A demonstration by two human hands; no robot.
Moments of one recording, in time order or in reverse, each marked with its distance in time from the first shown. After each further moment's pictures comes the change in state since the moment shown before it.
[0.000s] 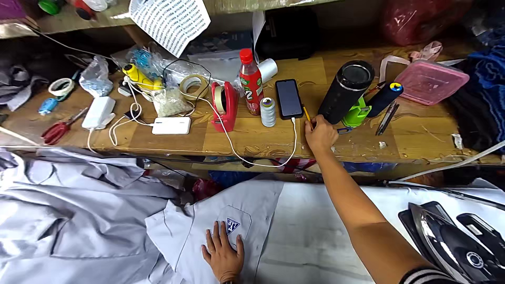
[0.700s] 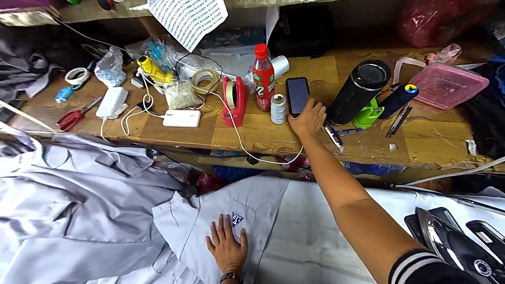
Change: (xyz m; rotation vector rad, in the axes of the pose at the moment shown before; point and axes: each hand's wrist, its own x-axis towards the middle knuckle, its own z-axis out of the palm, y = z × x) left_hand -0.007 0.000 0.001 0.008 -0.001 -0.011; right_hand 0.022 -0.066 0.029 -0.024 -0.020 0.000
